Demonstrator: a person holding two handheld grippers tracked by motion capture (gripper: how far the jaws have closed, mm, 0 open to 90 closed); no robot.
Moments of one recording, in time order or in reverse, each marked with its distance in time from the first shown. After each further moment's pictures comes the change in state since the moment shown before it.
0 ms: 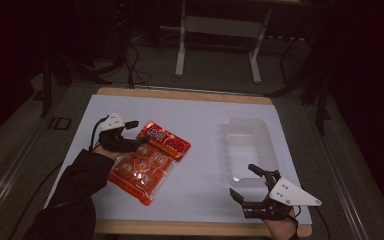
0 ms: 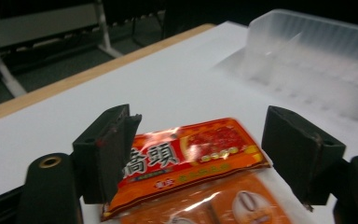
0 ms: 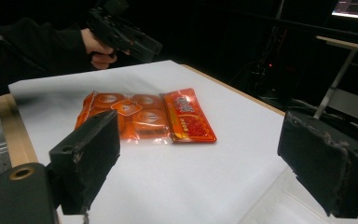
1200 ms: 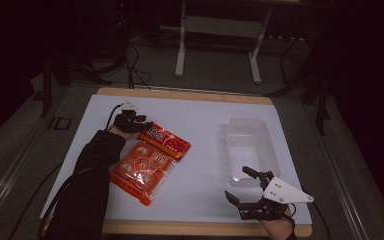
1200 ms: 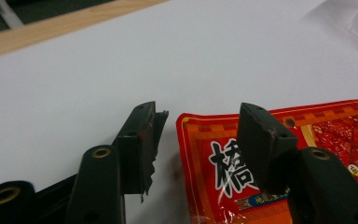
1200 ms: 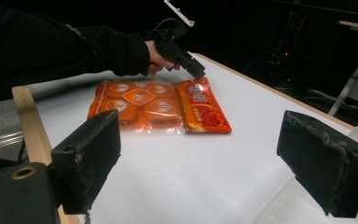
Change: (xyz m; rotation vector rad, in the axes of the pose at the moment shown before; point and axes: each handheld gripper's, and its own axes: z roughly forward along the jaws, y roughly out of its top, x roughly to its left) left arm 0.082 -0.024 0.091 0.189 0.020 -0.124; right arm 0.002 -0.004 0.009 0.047 0.051 0.008
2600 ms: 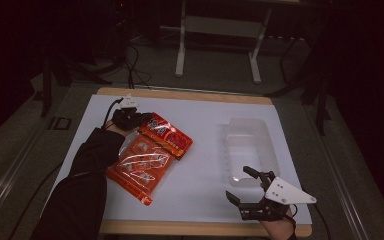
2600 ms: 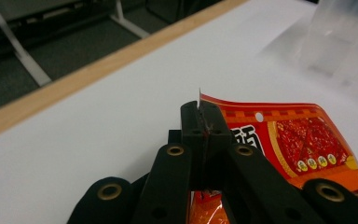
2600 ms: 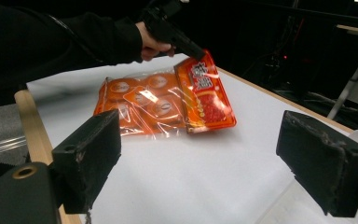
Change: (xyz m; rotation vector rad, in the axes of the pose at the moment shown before) left arm -0.046 0.039 -0.051 -0.082 0.018 0.119; right arm 0.002 0.004 -0.003 -0.017 0.000 0.009
